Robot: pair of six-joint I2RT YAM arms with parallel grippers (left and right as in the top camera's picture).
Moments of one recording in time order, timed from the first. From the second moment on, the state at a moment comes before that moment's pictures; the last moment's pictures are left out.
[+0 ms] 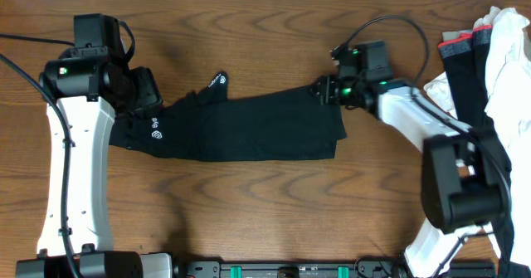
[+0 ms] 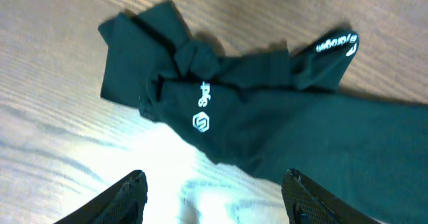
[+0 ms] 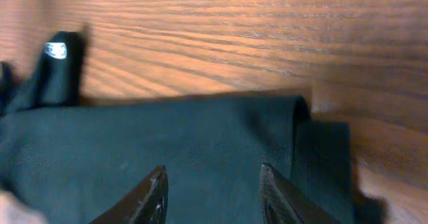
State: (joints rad) left arm 0.09 1.52 1.55 -1.25 -0.06 -0.28; right arm 0.24 1.94 1.17 -0.19 -0.45 0.33
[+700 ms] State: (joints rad) left arm 0.09 1.52 1.55 -1.28 -0.06 -0.28; right arm 0.24 2.04 1.16 -0.06 -0.37 0.41
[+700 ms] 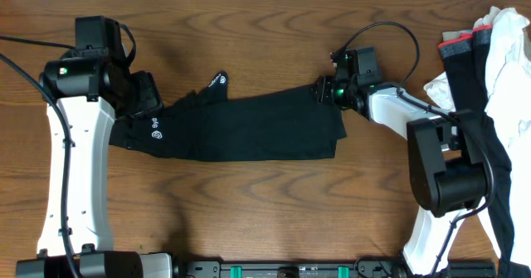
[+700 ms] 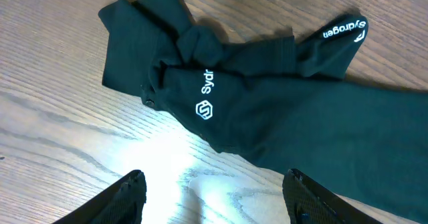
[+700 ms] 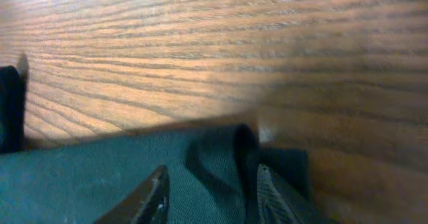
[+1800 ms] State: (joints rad) left arm 0.09 1.52 1.55 -1.43 -0.06 -0.28; right arm 0.17 1.04 1.17 -1.17 -0.43 0.01
